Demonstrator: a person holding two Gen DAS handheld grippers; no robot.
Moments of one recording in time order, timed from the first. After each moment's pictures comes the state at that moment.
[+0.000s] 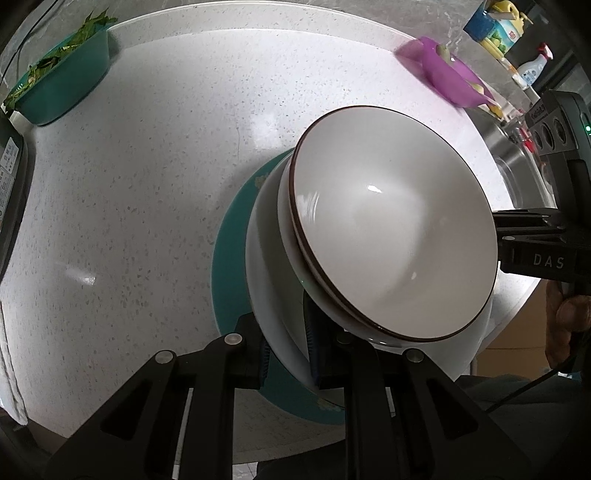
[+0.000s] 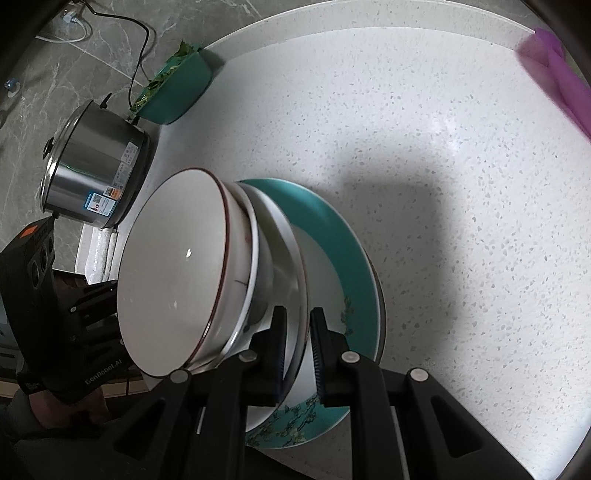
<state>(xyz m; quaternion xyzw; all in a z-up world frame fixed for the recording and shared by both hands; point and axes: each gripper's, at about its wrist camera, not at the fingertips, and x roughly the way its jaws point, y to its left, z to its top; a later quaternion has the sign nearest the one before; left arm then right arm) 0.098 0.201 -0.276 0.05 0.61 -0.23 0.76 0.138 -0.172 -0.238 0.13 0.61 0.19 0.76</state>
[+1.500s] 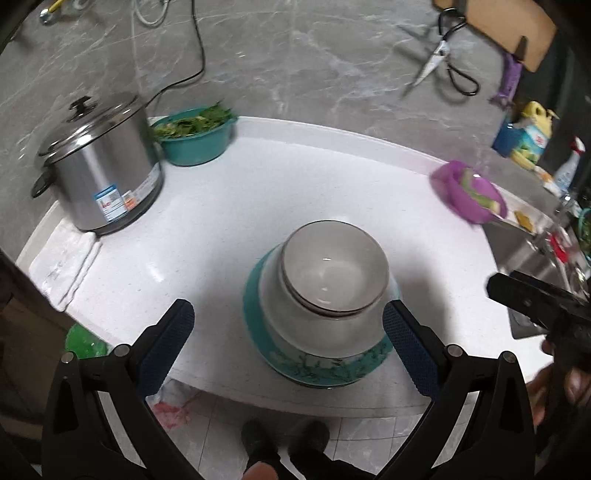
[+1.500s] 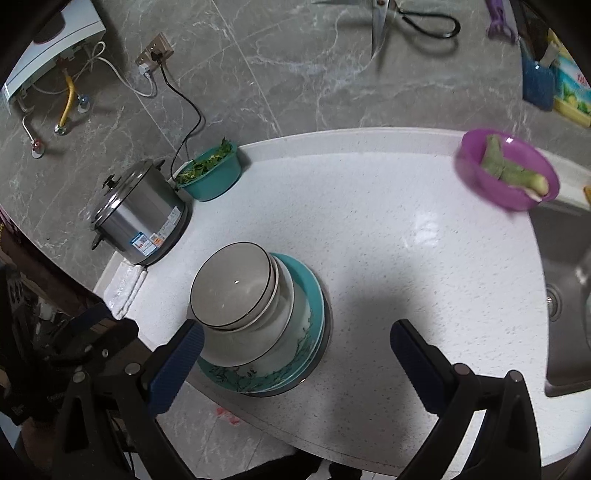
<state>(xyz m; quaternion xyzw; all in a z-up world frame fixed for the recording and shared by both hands) -0.042 0.167 -0.123 -0.02 0.45 -0.04 0.89 0.041 -0.233 -0.116 0.10 0.44 0.16 0.88</state>
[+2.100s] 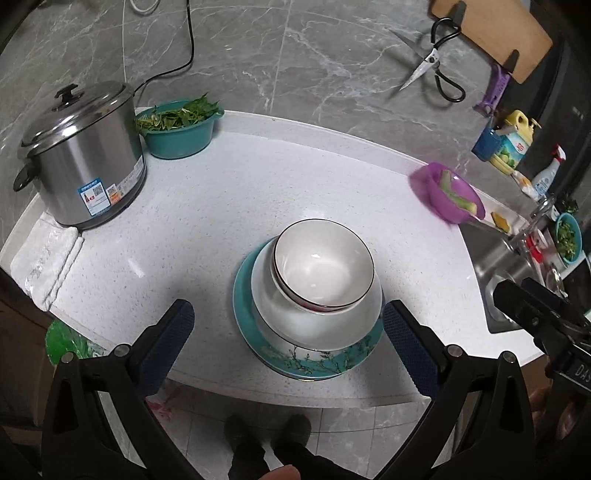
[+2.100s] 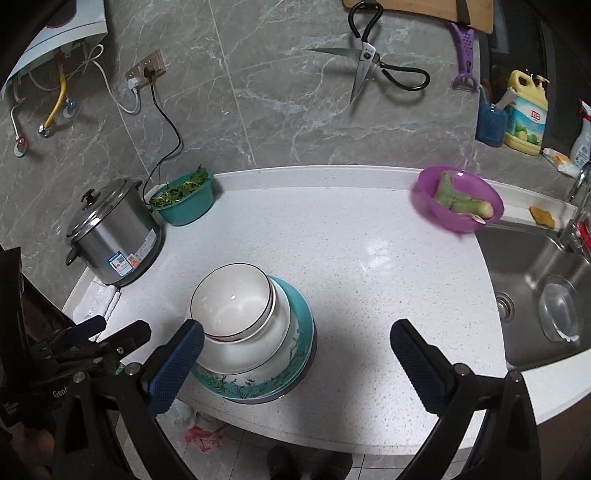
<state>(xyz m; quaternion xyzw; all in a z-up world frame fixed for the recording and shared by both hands) -0.040 0.195 -0.116 -0.06 0.46 -0.09 0.88 -0.007 -0.195 -0.075 0.07 0.39 0.06 0.92</state>
